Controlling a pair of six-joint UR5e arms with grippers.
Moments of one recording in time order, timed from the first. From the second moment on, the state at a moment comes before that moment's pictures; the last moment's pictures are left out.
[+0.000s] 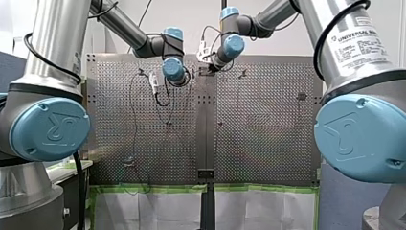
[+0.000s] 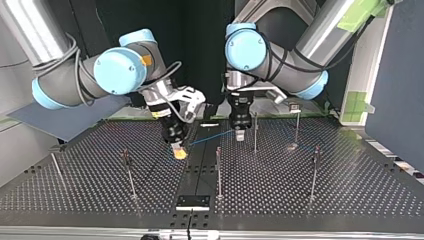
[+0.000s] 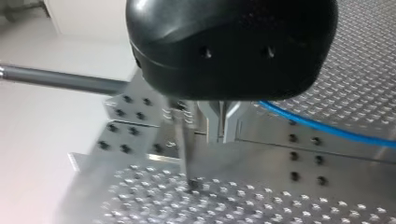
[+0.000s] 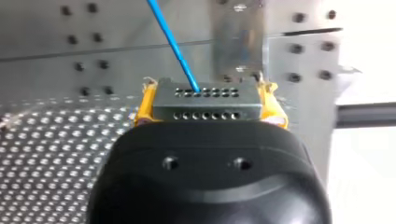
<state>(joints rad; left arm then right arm) -0.45 -1.73 -1.70 -2.80 -2.04 -1.74 2.26 -1.19 1.21 0.05 1.59 1.70</state>
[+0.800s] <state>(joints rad) -0.36 -1.78 -1.67 -2.70 -1.86 -1.77 2.25 -1.22 1.22 0.06 1.59 1.69</state>
